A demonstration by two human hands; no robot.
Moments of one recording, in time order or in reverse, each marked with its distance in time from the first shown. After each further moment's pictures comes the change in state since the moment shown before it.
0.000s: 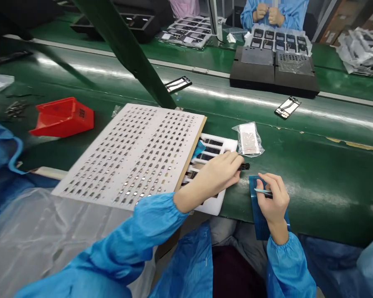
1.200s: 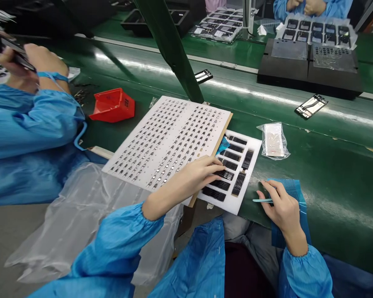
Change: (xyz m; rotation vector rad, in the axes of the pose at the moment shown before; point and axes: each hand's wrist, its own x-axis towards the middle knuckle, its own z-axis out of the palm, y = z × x) left_hand -0.104 -0.052 -0.024 -0.266 -0.053 -0.201; right_hand -0.008 0.003 0.010 -0.153 -0.350 -0.326
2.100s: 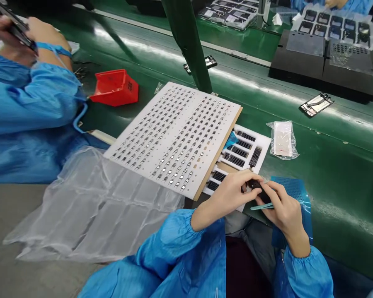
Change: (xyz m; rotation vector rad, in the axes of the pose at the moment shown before) left_hand 0.028 0.081 0.050 -0.824 0.184 -0.300; right_hand 0.012 -0.008 -0.011 0.044 -0.044 -0.156
